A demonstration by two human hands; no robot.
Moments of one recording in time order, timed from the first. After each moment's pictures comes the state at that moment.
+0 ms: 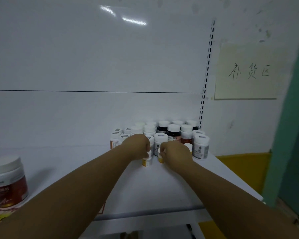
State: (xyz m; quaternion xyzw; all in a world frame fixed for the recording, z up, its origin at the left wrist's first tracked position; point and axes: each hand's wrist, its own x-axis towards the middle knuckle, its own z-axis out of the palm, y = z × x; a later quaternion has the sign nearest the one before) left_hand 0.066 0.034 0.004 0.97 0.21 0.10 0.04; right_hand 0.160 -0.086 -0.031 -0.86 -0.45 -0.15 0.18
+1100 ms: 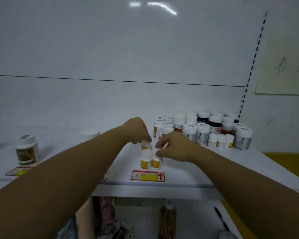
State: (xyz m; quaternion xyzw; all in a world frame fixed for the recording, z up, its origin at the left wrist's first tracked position) left_hand -0.087 0.091 0.027 0.90 0.34 0.12 0.24; right_hand 0.016 -0.035 -0.007 -0.77 -0.58 0.05 0.27
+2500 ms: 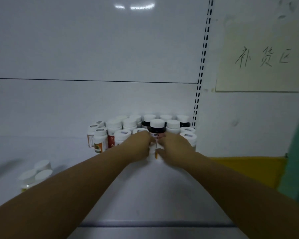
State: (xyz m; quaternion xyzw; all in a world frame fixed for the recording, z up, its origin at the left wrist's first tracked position) left_hand 0.153 -0.013 -0.016 0.98 0.17 0.13 0.02; right_hand 0.257 -0.115 -0.034 -0.80 -0.56 -0.14 0.15
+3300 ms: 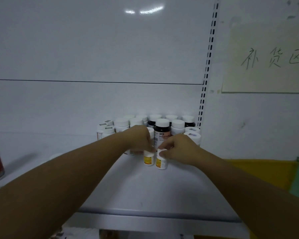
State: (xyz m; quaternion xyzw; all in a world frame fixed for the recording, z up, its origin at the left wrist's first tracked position) left_hand 0.130 -0.030 0.018 0.96 0.28 0.05 0.08; right_hand 0.248 -0.146 -0.021 -0.76 -0.57 0.06 0.31
